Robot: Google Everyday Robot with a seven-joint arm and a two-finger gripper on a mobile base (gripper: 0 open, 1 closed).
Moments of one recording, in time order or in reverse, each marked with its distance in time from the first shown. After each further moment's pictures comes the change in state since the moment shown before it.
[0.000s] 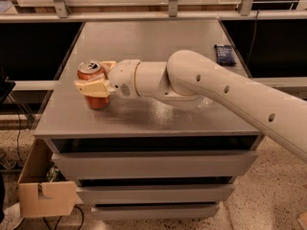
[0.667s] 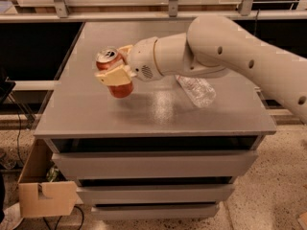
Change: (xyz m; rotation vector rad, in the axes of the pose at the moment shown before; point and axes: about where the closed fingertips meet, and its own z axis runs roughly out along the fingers) arm -0.019 -0.019 -0.052 0.001 0.177 -0.121
